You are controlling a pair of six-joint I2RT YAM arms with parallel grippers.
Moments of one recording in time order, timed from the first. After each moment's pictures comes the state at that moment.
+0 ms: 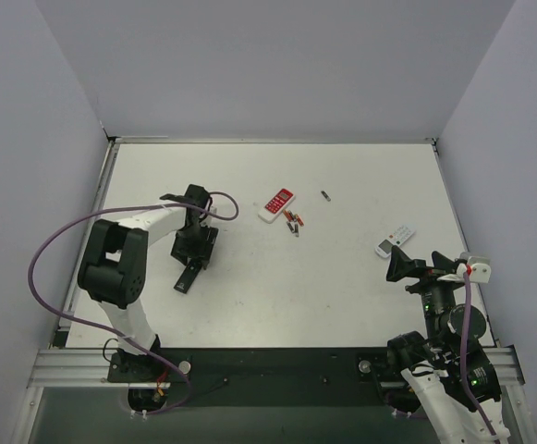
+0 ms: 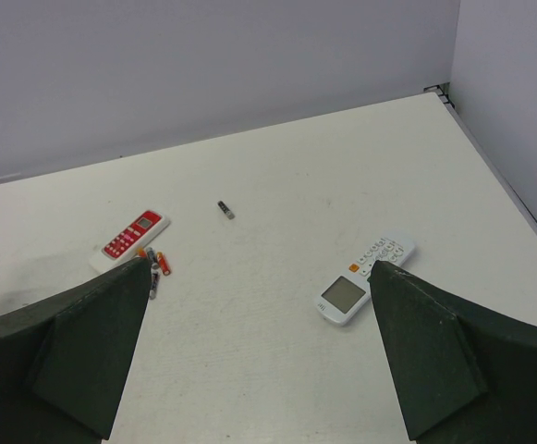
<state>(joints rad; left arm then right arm) -0.32 1.80 1.13 -0.79 -0.03 -0.12 0.35 0.01 0.51 -0.44 0.38 0.21</state>
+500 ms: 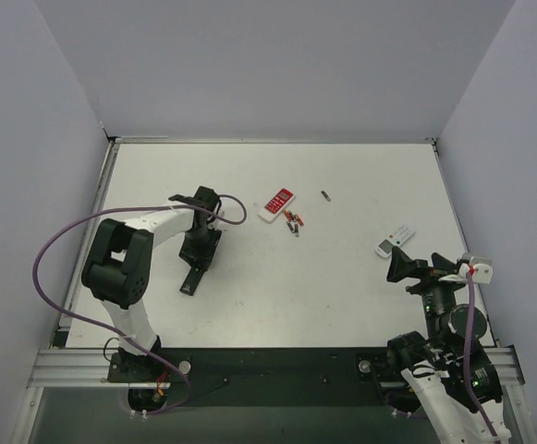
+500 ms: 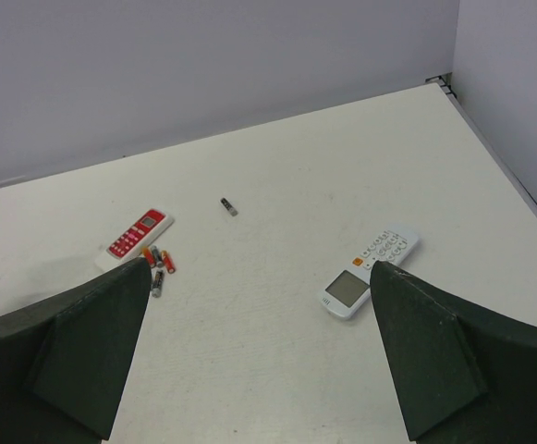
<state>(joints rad) -0.37 1.82 1.15 -0.81 -0.07 -0.12 0.35 0.01 0.52 -0.45 0.38 0.23</state>
